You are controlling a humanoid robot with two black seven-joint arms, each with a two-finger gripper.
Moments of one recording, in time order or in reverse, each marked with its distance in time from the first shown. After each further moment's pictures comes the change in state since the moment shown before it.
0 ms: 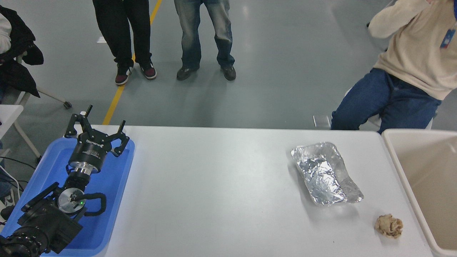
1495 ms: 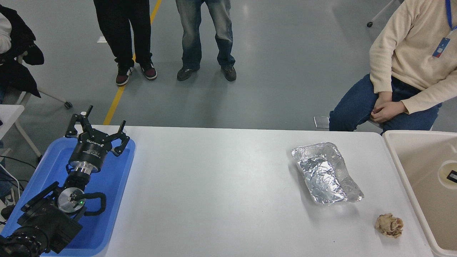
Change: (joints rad) left arm -0.001 0.000 0.000 0.000 0.000 0.000 0.000; right arm -1.444 0.513 0.918 -0.960 0.285 -0.610 -0.086
